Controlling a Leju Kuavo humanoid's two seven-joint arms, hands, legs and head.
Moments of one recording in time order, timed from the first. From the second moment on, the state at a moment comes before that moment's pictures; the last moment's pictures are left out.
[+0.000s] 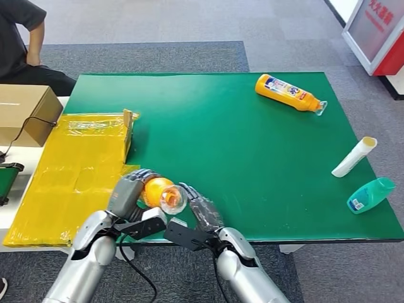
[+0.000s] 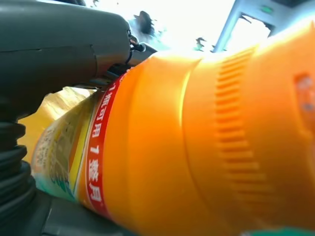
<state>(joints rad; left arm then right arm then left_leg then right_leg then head) -0.22 -0.11 -0.22 -1.27 -0.90 0.13 -0.33 -0.20 0.23 0.38 -0.98 0.92 -0.15 -0.28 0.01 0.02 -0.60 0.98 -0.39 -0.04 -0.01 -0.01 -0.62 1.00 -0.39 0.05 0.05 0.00</state>
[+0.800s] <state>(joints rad) -0.38 0.10 -0.17 -0.99 -1.47 0.22 0.01 -0.12 0.21 0.23 -1.10 0.89 -0.08 -0.31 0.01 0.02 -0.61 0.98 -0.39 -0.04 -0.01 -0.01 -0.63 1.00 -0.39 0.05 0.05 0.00</state>
